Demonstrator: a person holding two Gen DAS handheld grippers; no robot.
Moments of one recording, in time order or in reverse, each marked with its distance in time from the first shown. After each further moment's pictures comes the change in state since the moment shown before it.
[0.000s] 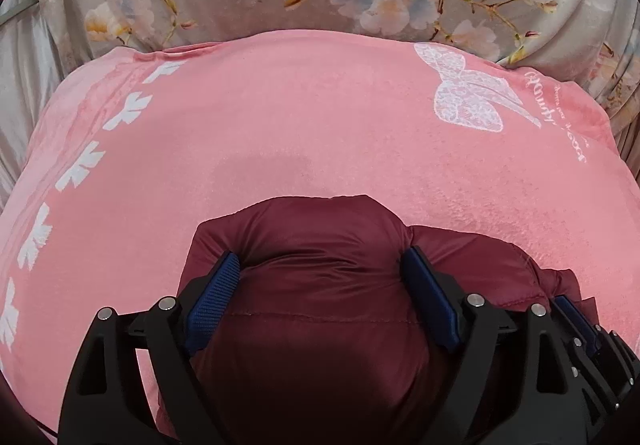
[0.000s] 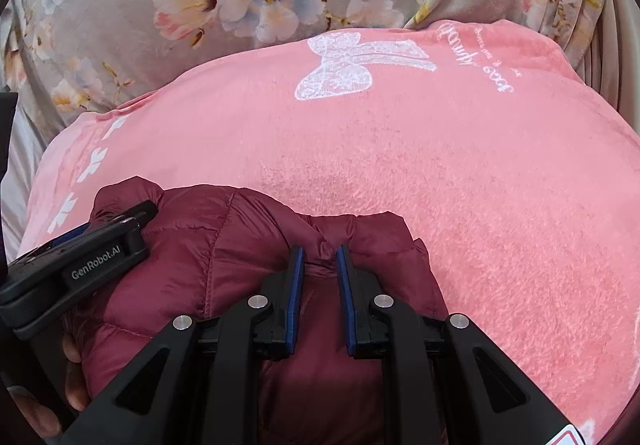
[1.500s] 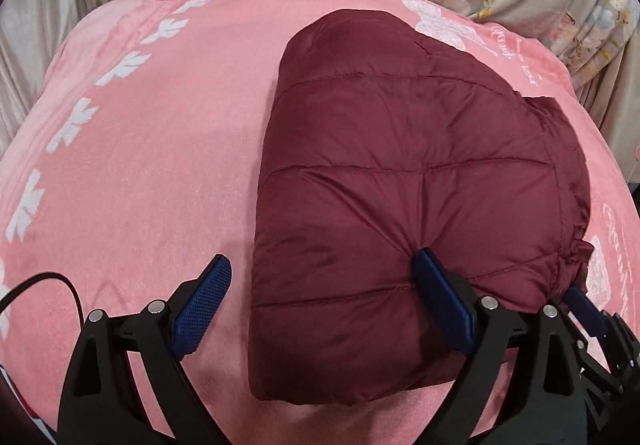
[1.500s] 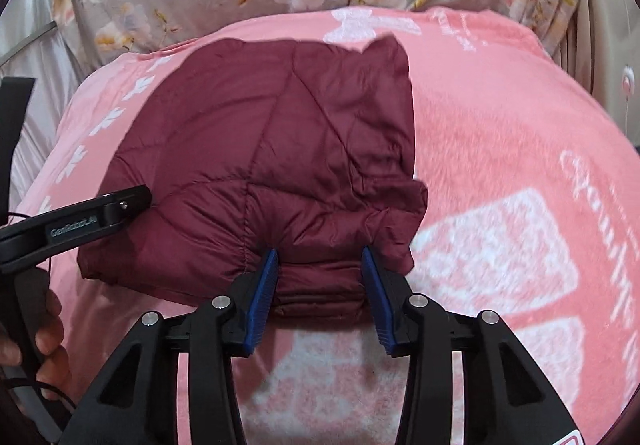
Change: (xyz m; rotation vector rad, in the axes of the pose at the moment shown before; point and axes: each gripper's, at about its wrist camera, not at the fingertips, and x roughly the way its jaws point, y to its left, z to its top) left arm -0.113 0.068 -0.136 -0.001 0.138 -0.094; right arm -0.130 0.015 -0.146 -0.084 0.071 -0.009
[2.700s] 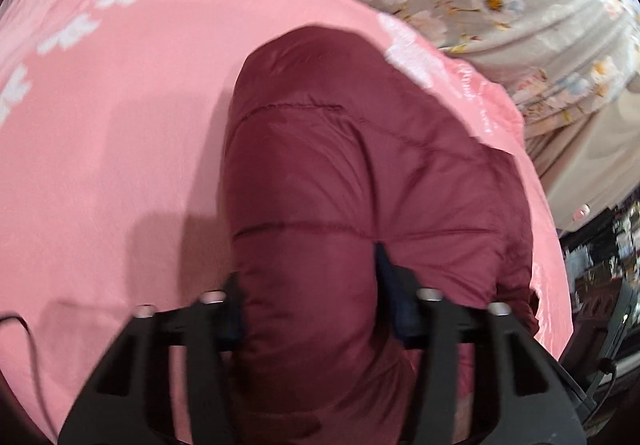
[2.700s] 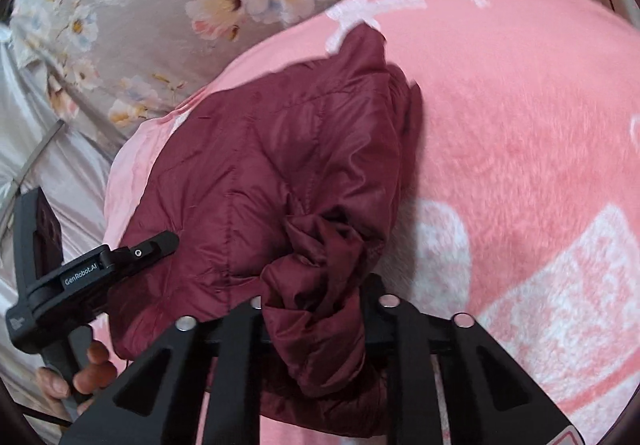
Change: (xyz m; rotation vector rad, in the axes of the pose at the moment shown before) left arm 0.006 0.022 0.059 -0.141 0.035 -0.324; right arm 0.022 -0.023 0.062 0.246 -0.003 0.265
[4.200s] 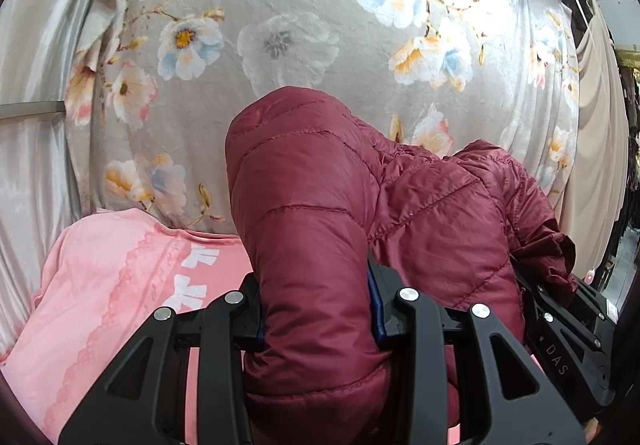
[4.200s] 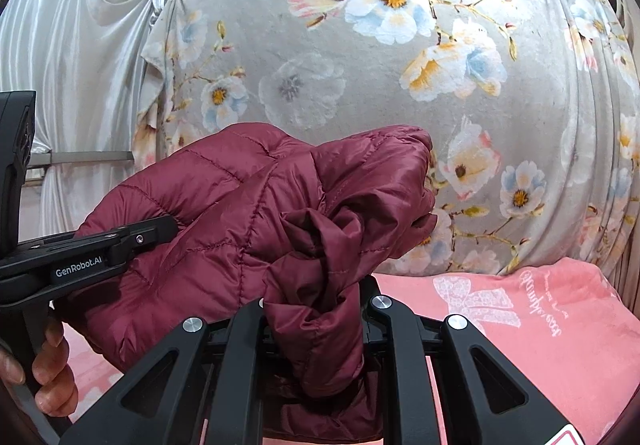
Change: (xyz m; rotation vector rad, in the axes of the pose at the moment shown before) left arm -0.192 0.042 0.156 0.346 -0.667 0.064; right arm -0.048 0.263 0.108 -0.499 -0.676 -0.023
